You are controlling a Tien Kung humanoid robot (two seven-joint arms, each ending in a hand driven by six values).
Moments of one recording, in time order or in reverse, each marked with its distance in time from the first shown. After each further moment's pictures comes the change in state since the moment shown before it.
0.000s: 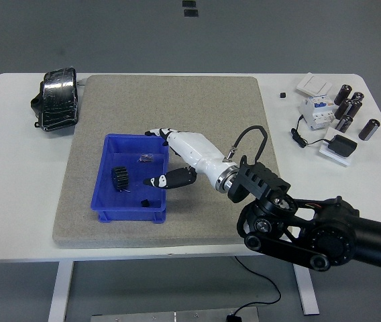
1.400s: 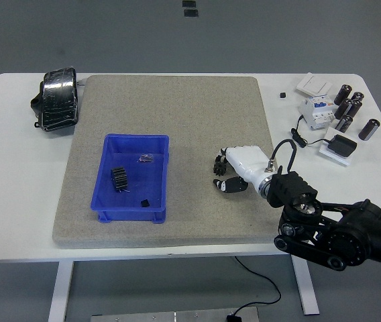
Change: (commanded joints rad) left arm -0.005 0.002 0.009 0.002 -0.013 0.003 -0.013; right arm -0.012 -0.068 -0.164 -0.236 -0.090 0.037 -0.096
